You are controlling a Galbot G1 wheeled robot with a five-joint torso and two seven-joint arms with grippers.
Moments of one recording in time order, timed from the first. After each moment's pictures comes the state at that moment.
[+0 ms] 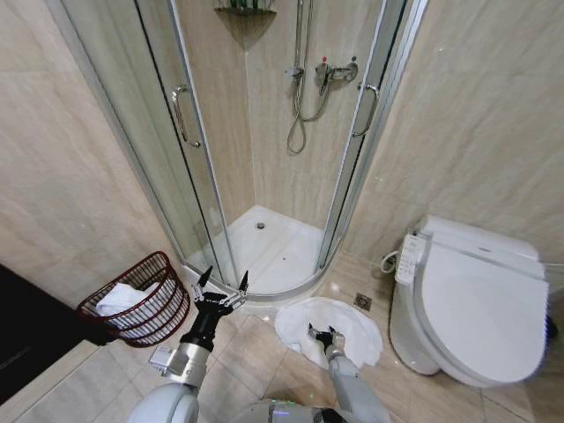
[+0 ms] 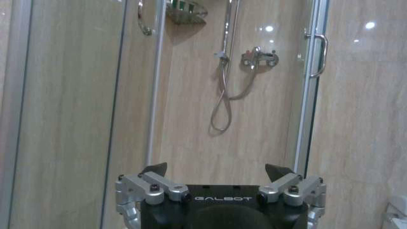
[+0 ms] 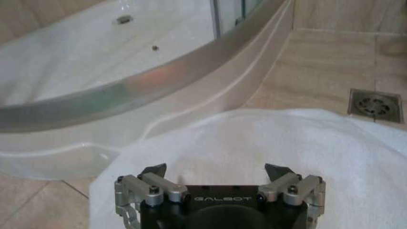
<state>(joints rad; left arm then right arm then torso) 1.86 -1.60 -0.55 -2.43 -0.11 0.00 0.22 -0.94 1.57 0.58 0.54 0.09 0.21 -0.14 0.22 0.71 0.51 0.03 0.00</state>
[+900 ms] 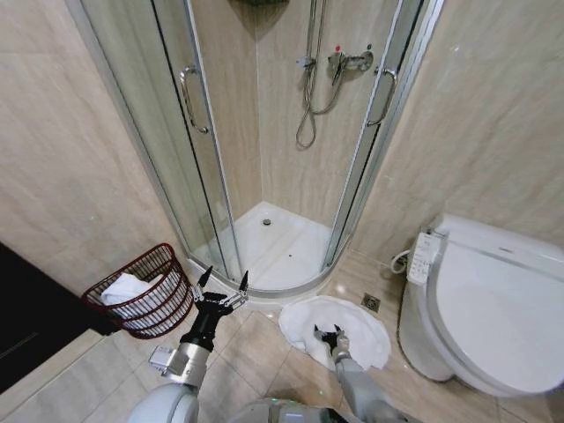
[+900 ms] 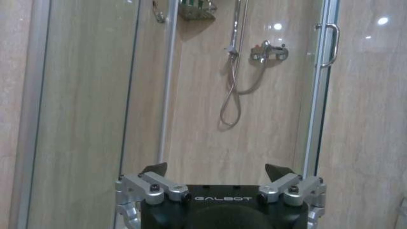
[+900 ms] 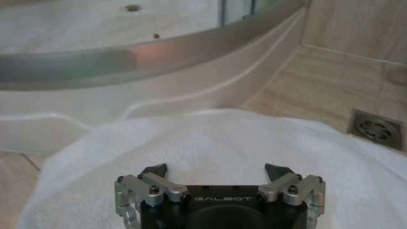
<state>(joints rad) 1.86 -1.60 -0.55 -2.43 -0.11 0.00 0.22 -0.82 1.52 0.64 0.28 -0.07 0.43 -0.11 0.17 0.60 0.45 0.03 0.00</state>
